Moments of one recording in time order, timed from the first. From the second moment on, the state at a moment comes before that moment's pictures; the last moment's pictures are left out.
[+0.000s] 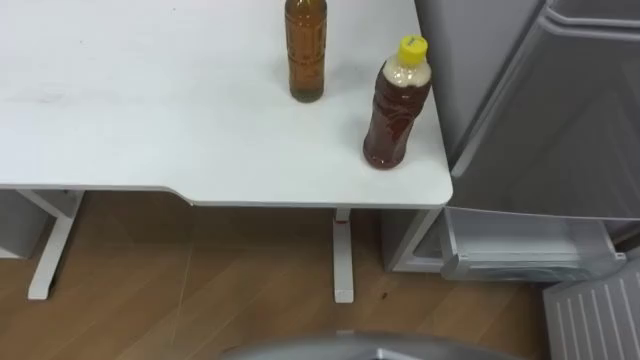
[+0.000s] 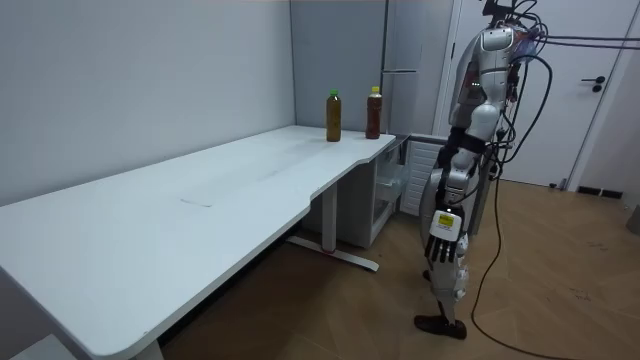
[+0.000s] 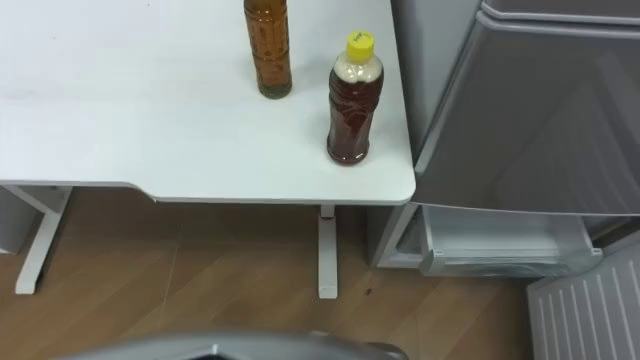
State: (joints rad) left arm 0.23 0.20 0.00 1.12 0.17 0.25 -0.09; right arm 0.12 -0.21 0.09 1.33 -0.20 0.24 0.15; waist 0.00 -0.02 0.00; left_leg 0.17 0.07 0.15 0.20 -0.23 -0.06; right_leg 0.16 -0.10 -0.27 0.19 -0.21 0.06
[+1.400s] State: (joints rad) left arm 0.26 0.16 0.32 0.75 -0.18 0.05 0.60; right arm 0.11 -0.23 0.10 1.32 -0.17 0.19 0.11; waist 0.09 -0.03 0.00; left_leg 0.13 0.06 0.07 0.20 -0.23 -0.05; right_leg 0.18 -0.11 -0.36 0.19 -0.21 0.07
